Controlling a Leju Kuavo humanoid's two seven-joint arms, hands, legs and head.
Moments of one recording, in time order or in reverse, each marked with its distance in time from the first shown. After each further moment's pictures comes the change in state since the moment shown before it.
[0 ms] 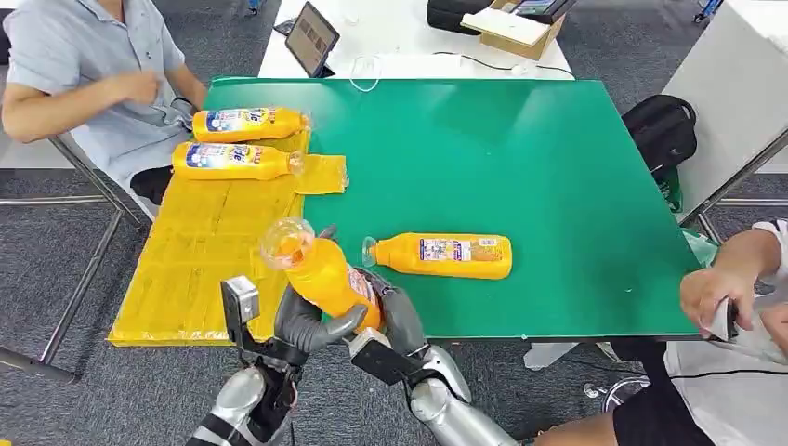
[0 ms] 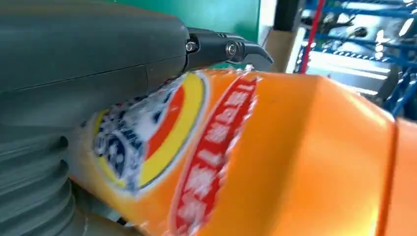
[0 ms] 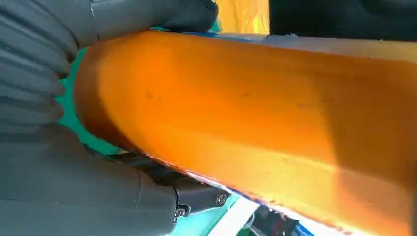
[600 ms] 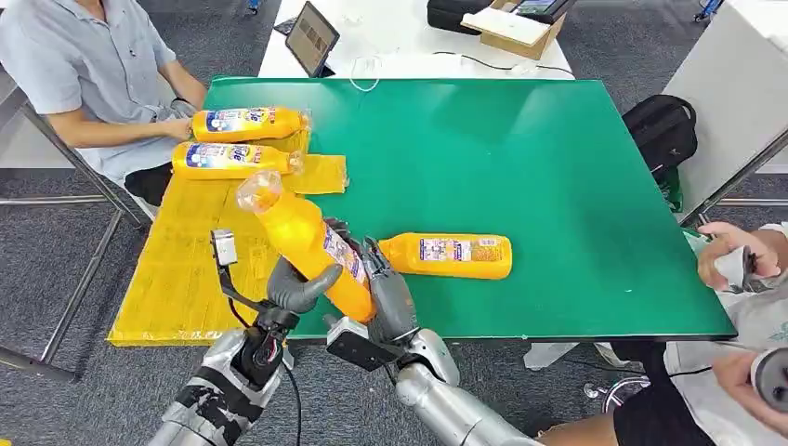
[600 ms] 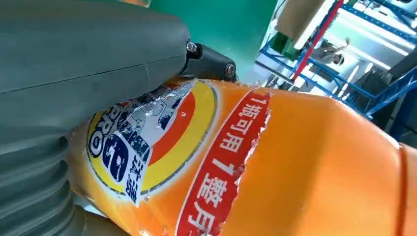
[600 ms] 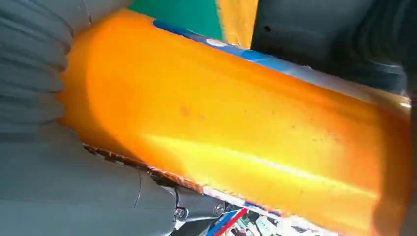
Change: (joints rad) left arm -0.184 0.012 0.072 0.231 0.392 -0.261 0.132; right arm -0.119 0.058 0.063 0.155 0.021 -0.166 0.003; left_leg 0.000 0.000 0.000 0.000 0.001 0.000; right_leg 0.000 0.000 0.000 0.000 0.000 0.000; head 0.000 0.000
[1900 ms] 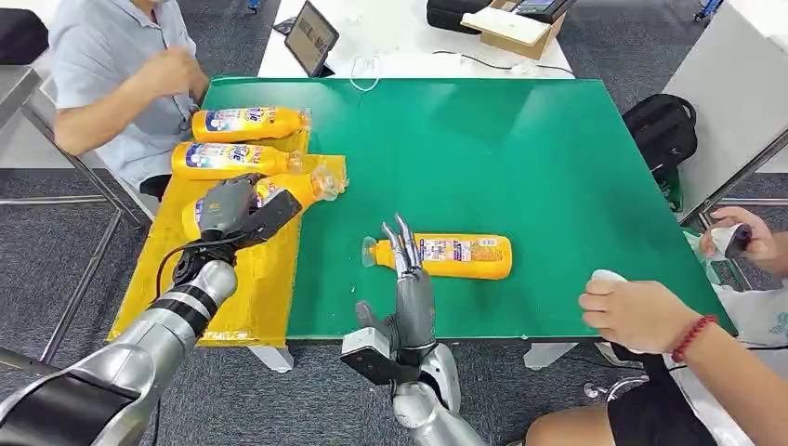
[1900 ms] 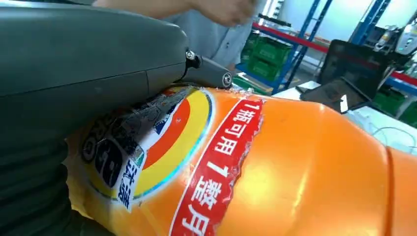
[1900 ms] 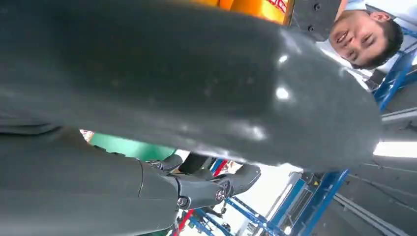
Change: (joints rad) left arm -0.433 0.118 -0.037 0.548 -1.361 0.878 0.061; right arm 0.251 0.059 -0.265 -0.425 0.207 -0.119 -0.005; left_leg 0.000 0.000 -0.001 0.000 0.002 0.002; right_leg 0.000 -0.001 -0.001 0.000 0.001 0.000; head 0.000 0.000
